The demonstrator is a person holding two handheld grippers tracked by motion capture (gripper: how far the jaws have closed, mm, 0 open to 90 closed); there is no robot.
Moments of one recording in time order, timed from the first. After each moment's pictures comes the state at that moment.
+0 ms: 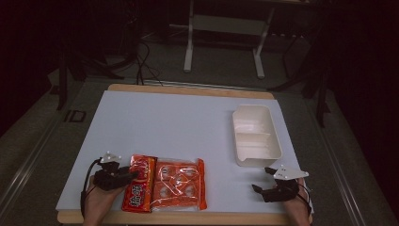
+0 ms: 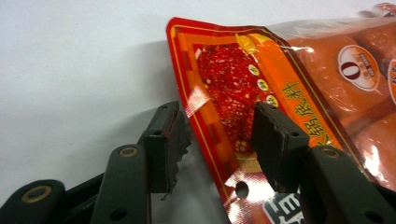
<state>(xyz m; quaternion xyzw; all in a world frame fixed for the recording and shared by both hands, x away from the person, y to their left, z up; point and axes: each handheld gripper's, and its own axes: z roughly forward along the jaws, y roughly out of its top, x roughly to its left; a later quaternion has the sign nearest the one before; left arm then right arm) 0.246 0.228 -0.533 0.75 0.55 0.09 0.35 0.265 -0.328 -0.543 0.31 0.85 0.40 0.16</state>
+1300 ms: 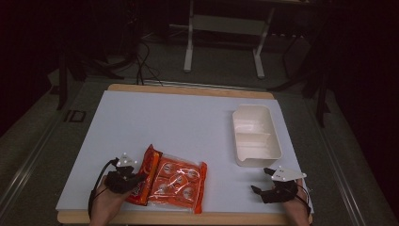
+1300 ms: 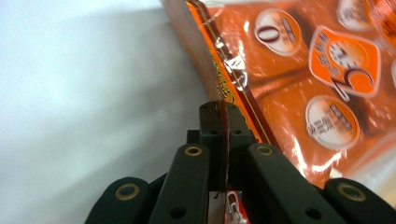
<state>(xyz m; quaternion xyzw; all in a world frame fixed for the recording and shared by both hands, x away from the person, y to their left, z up) 0.249 0.192 -0.512 0.81 0.48 0.09 0.33 0.263 -0.324 -0.544 0.29 0.86 0.39 0.17</state>
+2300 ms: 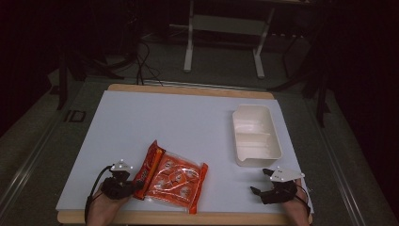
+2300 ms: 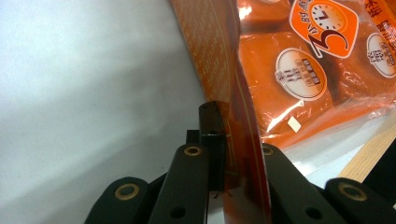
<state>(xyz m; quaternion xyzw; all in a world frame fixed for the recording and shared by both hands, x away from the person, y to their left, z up) 0.231 0.203 -0.526 0.81 0.48 0.02 0.34 0.263 -0.322 -0.545 0.28 0.86 0.38 0.17</state>
